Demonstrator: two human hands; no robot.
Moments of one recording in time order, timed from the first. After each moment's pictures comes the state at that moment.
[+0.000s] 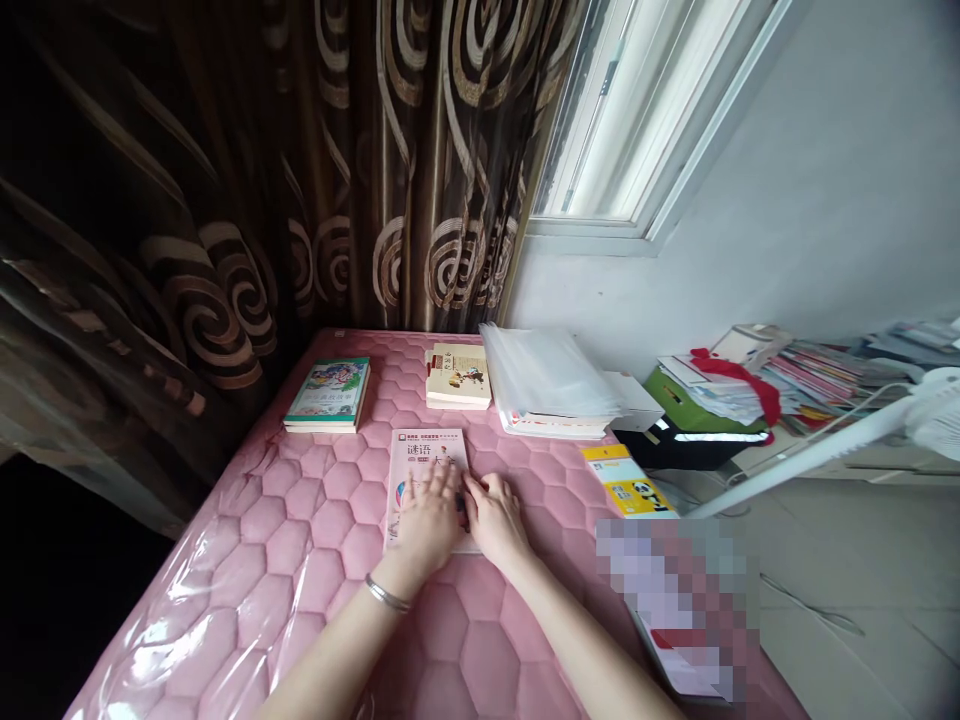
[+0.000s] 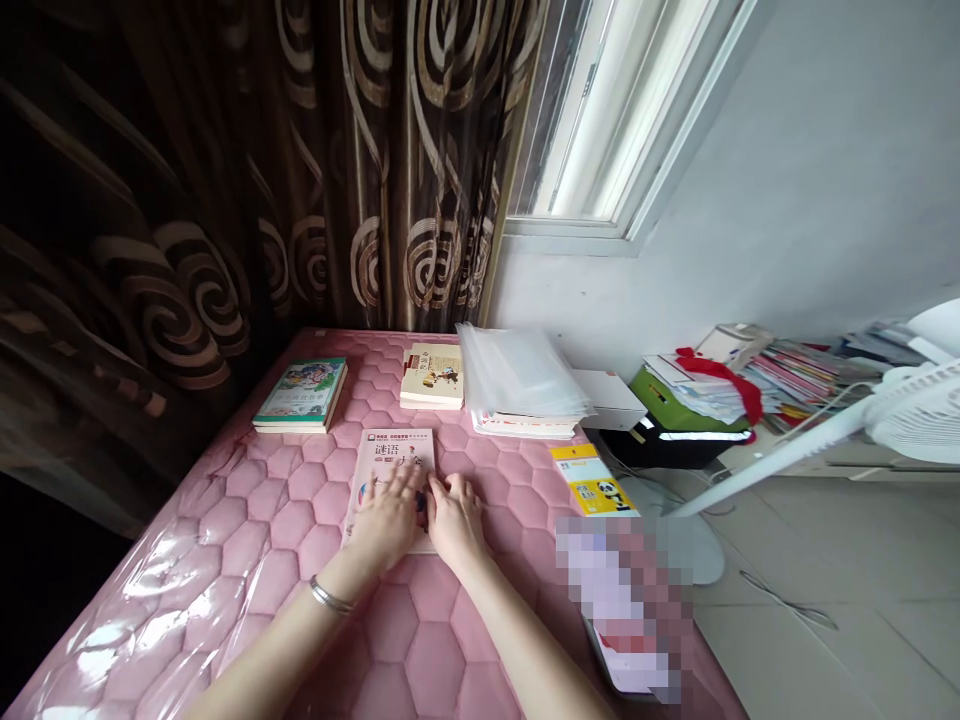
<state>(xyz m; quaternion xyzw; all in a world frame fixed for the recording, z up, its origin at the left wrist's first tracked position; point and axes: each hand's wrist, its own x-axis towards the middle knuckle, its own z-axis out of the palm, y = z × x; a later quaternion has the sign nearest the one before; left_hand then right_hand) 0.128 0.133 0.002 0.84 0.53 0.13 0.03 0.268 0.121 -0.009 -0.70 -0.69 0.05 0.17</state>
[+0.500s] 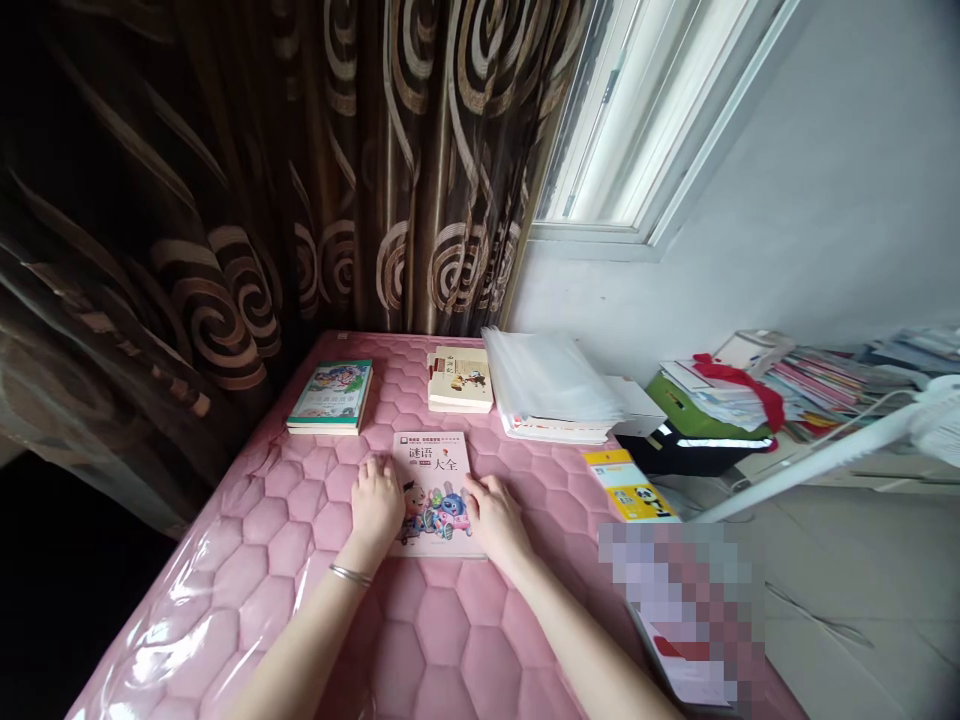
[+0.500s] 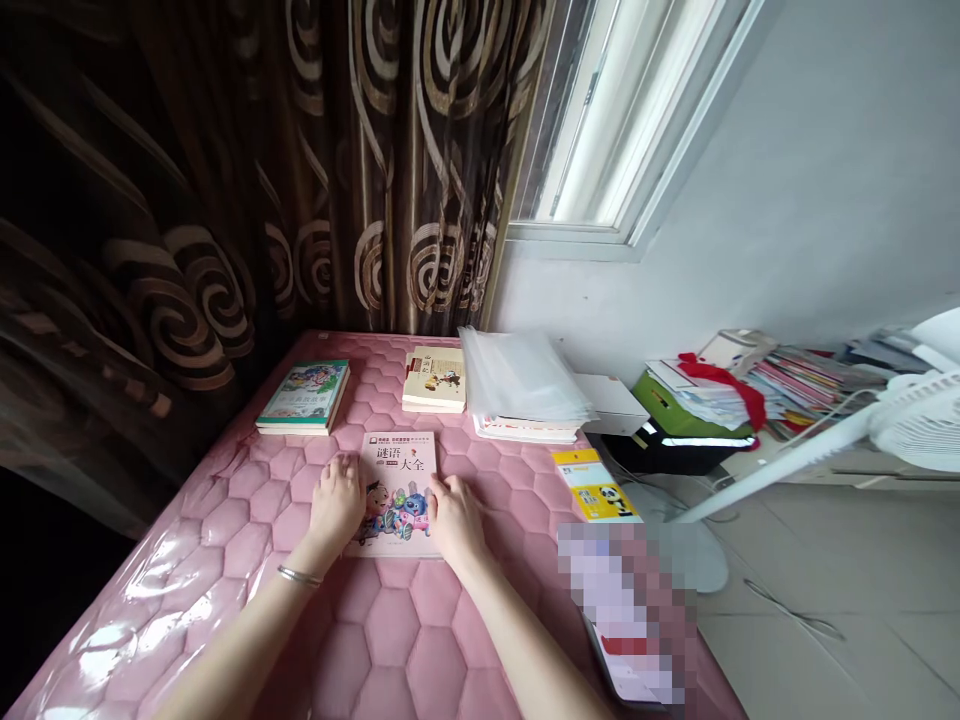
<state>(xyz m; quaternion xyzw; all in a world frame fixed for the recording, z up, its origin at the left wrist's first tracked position) 0.070 0.166 0.005 0.71 0.68 0.18 0.01 0.266 0.129 -0.002 -0.69 -0.70 0.07 0.20</state>
